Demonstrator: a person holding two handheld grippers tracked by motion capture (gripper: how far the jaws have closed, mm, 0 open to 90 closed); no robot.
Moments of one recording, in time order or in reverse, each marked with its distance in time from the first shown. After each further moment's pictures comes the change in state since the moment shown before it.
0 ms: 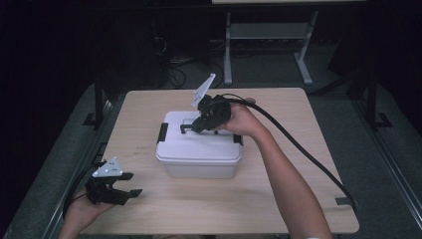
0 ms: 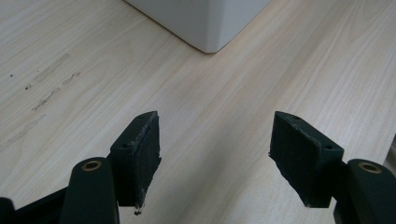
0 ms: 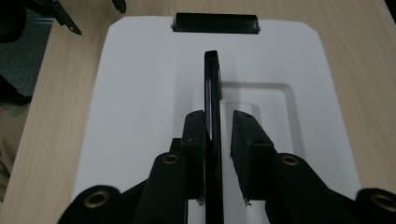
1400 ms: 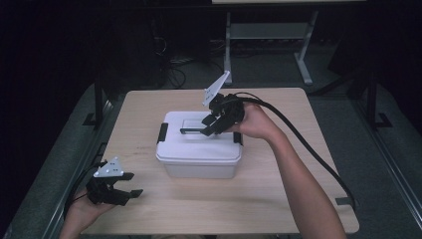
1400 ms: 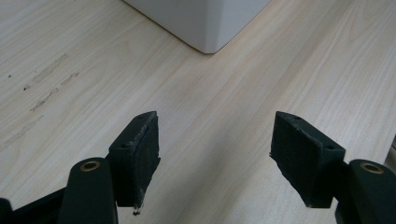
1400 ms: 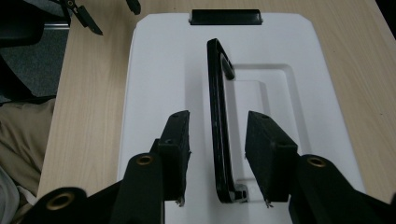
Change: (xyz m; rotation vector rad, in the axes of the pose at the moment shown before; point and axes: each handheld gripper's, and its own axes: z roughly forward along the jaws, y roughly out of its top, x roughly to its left) left arm -0.002 0.001 0.001 0.005 0.005 0.002; right arm 0.017 -0.011 -0.036 -0.003 -0.019 0.030
